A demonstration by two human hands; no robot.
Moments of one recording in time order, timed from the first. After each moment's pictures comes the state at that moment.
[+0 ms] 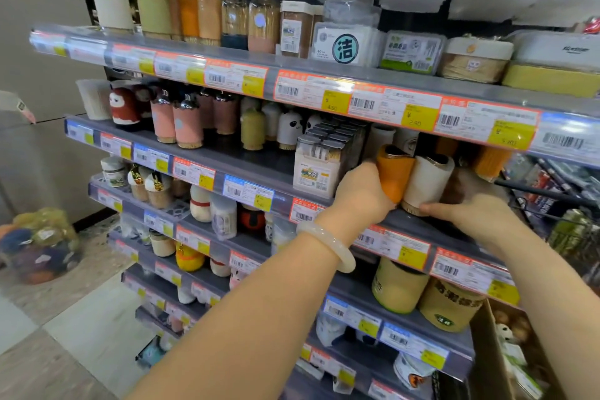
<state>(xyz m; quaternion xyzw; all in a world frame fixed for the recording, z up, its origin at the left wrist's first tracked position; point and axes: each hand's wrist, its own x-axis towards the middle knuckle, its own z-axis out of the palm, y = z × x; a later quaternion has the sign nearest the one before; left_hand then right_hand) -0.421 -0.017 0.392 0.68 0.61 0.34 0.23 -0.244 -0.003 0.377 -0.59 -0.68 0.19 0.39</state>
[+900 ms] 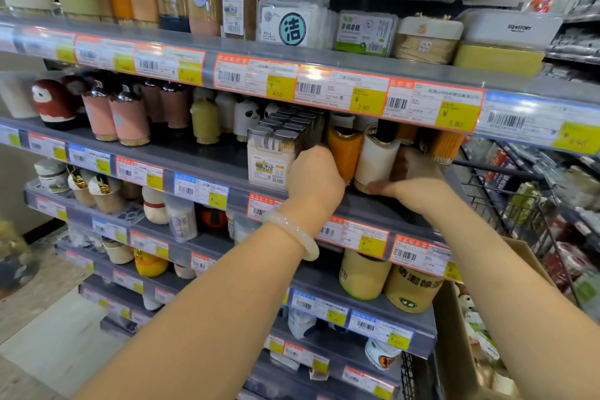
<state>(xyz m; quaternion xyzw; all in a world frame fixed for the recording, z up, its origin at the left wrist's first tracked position) -0.416 -0.002 0.386 0.67 0.64 0.36 0.09 -0.266 0.003 0.393 -0.63 -0.67 0.16 0.35</state>
